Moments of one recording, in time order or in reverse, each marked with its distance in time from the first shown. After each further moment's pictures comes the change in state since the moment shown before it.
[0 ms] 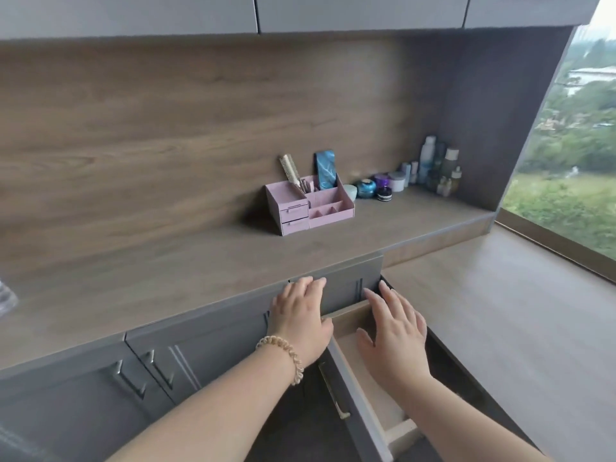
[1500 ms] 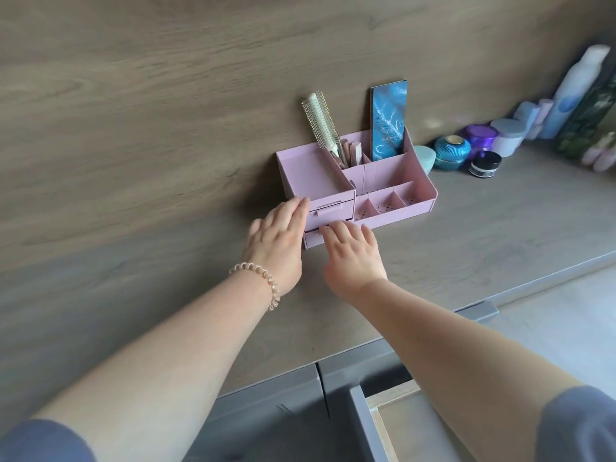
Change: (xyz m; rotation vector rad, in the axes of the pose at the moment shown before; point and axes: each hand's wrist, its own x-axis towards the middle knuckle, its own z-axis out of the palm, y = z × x) left_hand 0.314 -0.195 0.091 0.242 0.037 0.001; right_hand 0.372 -0.030 0.238 -0.217 -0.220 -0.356
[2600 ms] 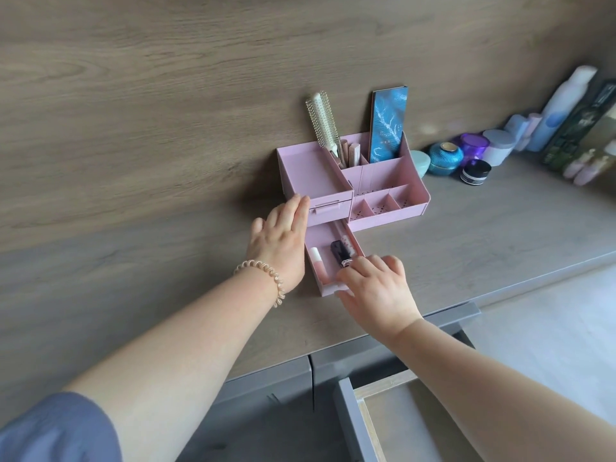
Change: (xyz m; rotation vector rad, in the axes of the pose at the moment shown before) left_hand -0.003 0.009 0.002 0.039 -0.044 -0.047; right_hand -0.066 0.021 -0.010 -0.091 0.268 -0.136
